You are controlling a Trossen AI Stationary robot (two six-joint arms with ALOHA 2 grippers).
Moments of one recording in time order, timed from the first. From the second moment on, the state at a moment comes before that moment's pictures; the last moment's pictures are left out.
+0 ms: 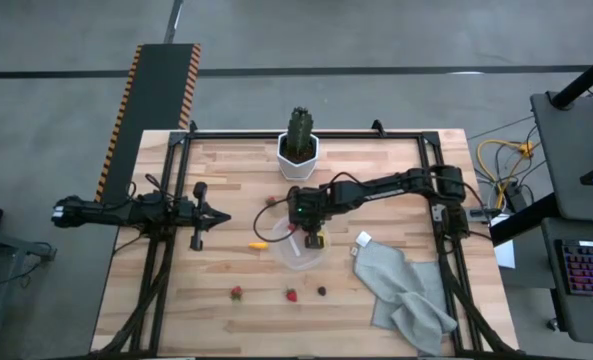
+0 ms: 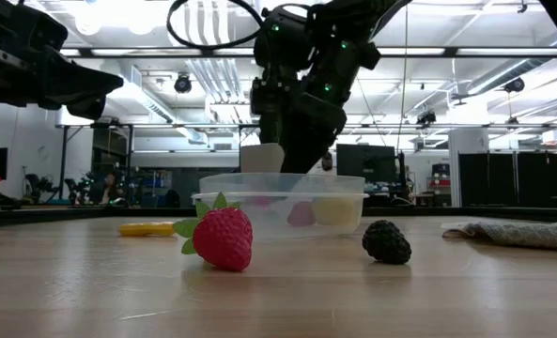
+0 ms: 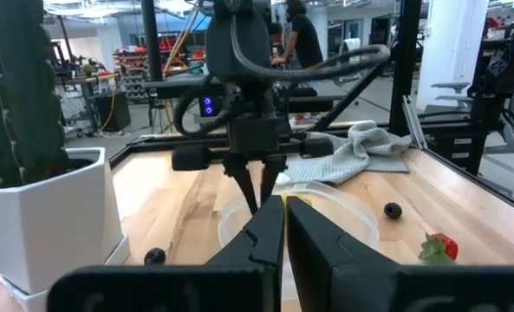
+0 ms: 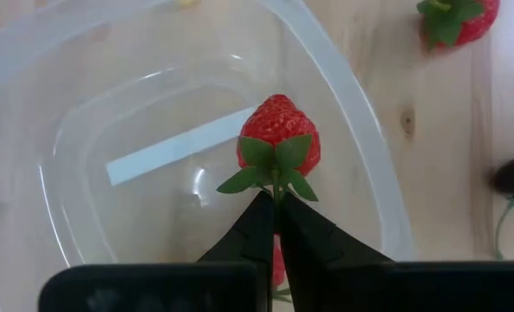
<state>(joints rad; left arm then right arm) -0.09 0.09 0.00 0.04 -0.08 0.06 -0.03 1.99 1.42 -0.54 -0.06 -0.08</state>
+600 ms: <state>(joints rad) -0.08 0.10 0.00 0.04 -0.08 0.06 -0.03 1.99 1.41 -0.55 -0.08 -0.09</state>
